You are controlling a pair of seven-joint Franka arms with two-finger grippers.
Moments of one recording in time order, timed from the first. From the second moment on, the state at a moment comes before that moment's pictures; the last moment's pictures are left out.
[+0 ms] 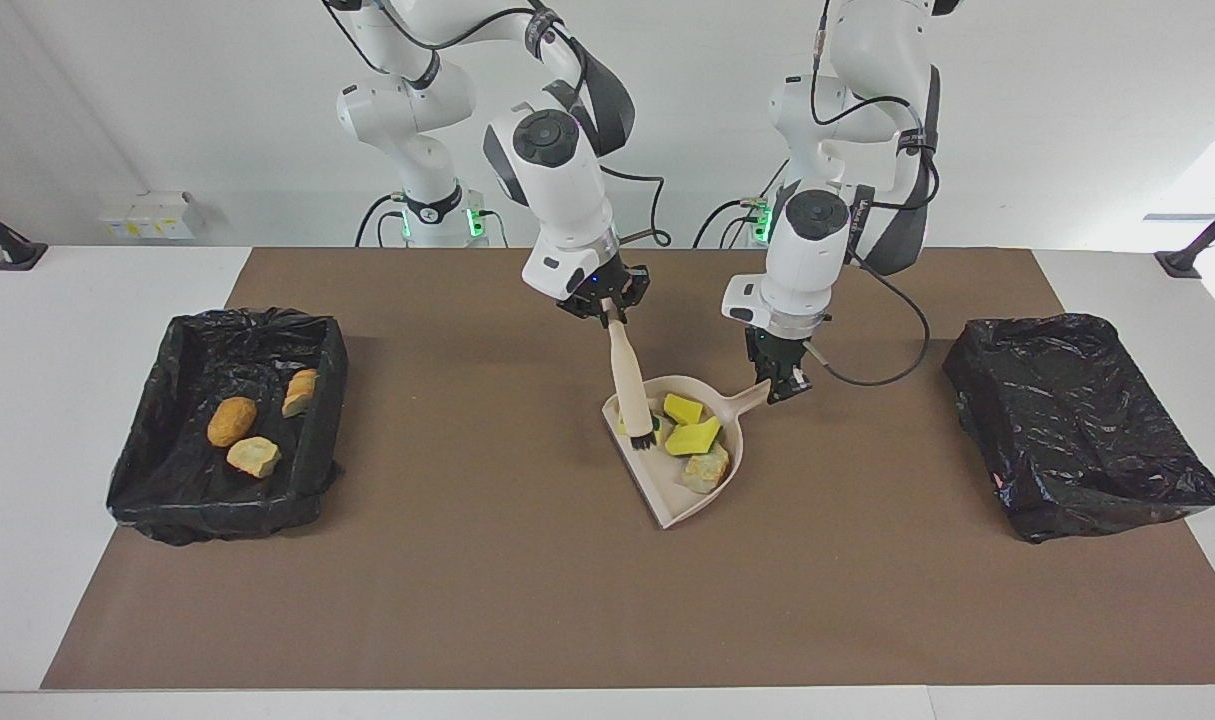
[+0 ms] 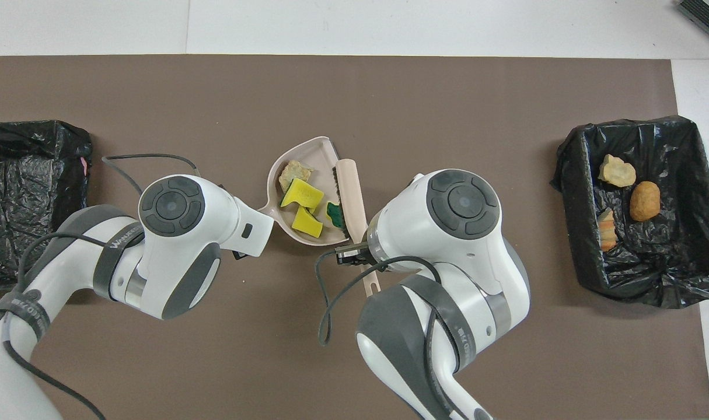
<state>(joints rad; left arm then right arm) -0.26 0.13 -0.17 -2.09 0.11 2.27 0.72 0.39 0.15 0.18 -1.84 0.20 1.99 0.36</state>
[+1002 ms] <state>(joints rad) 0.17 -0.01 -0.15 -1.91 0.07 1.88 1.01 0.70 0.03 0.19 -2.10 0.09 2.09 0.82</state>
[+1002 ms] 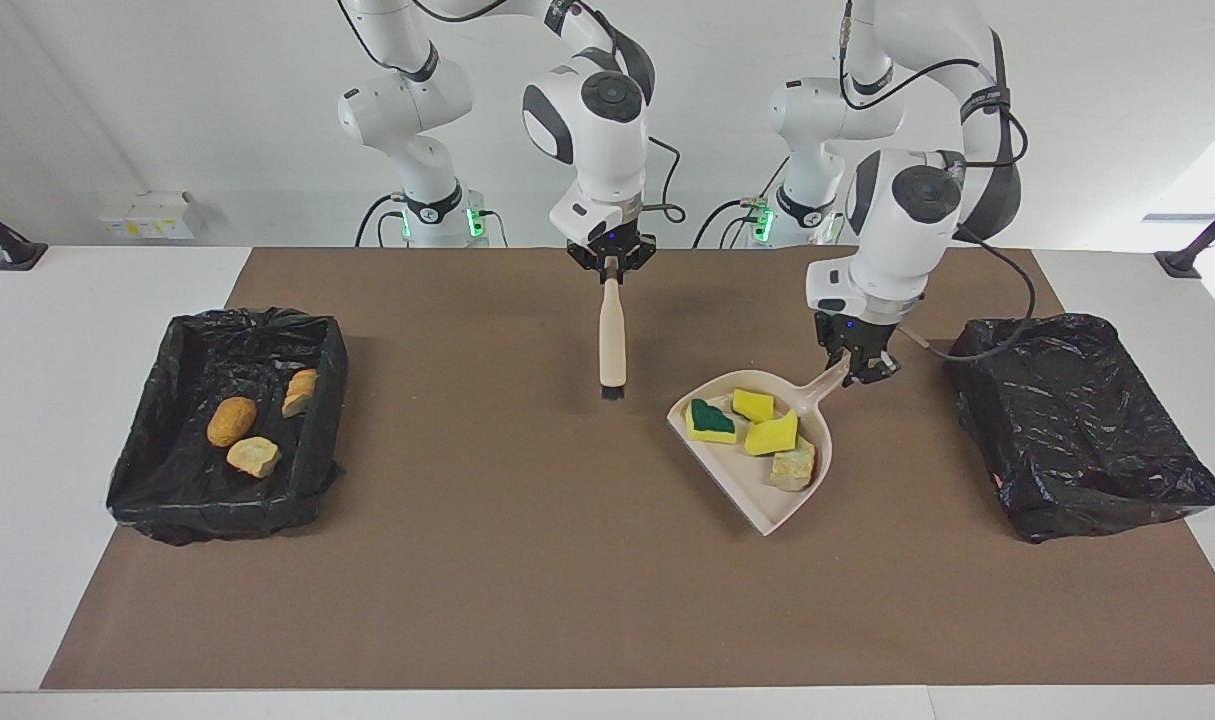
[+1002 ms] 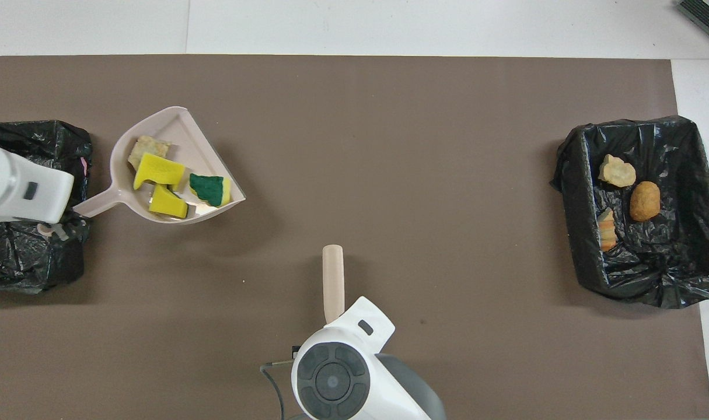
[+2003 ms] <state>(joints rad) 0.61 0.03 -0.10 -1.73 0.23 1.91 1.21 0.75 0.11 0.18 -2.07 0.04 2.12 0.87</state>
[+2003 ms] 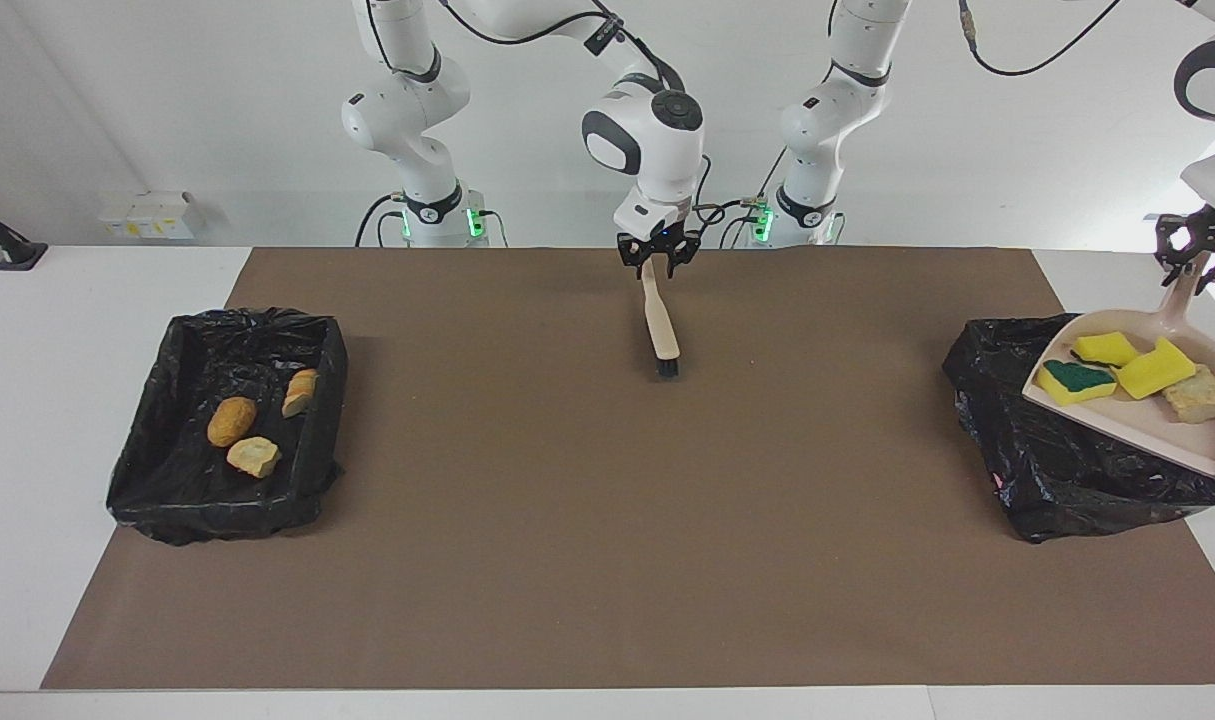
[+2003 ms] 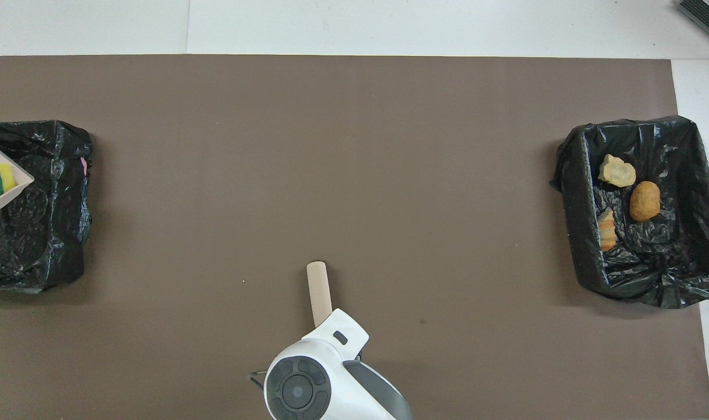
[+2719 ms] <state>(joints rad) 0.54 0.06 -0.09 -1.73 0.76 2.08 1.28 0.52 0.05 0.17 -1.83 0.04 1.78 0.57</state>
